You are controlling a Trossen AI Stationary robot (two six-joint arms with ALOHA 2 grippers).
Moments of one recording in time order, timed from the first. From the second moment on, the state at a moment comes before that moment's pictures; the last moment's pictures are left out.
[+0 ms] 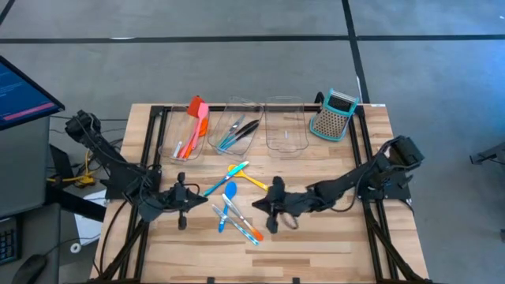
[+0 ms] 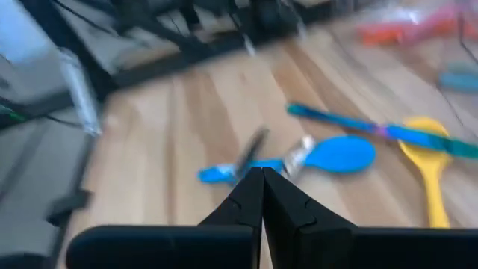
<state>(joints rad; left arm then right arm) -0.79 0.95 0.43 0.01 -0.88 -0.47 0.40 1.70 0.95 0.29 0.42 0.50</state>
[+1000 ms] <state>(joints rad) -0.79 0.57 0.16 0.22 -0.70 -0.38 0.33 2.16 1.71 -0.48 0.09 0.63</state>
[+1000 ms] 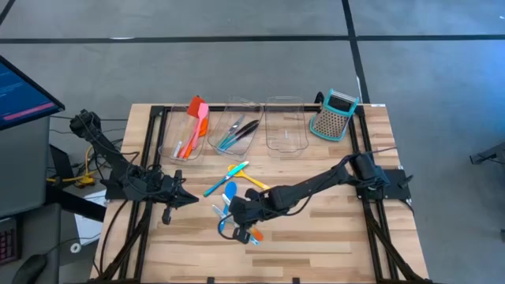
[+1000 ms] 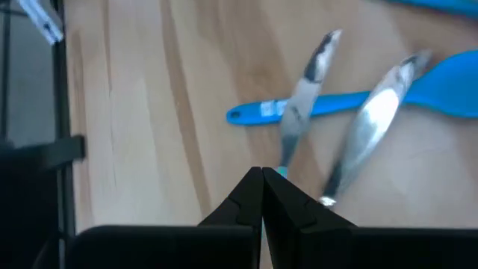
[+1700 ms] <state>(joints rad) -0.79 0.57 0.16 0.24 -0.68 -0.38 0.33 2.20 1.75 -0.57 0.16 0.69</state>
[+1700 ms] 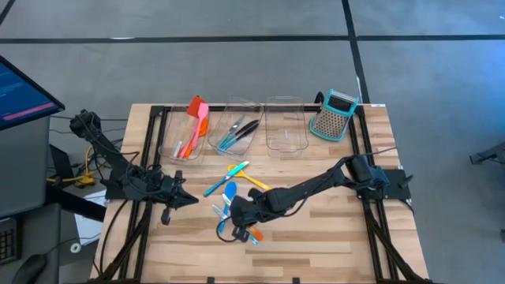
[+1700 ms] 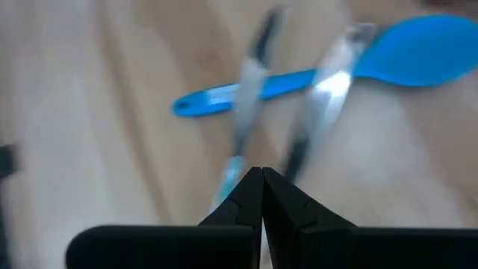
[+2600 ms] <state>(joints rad) -0.79 0.57 0.16 0.24 -0.66 -0.38 0.24 2.25 1.74 -0.59 0.08 0.65</state>
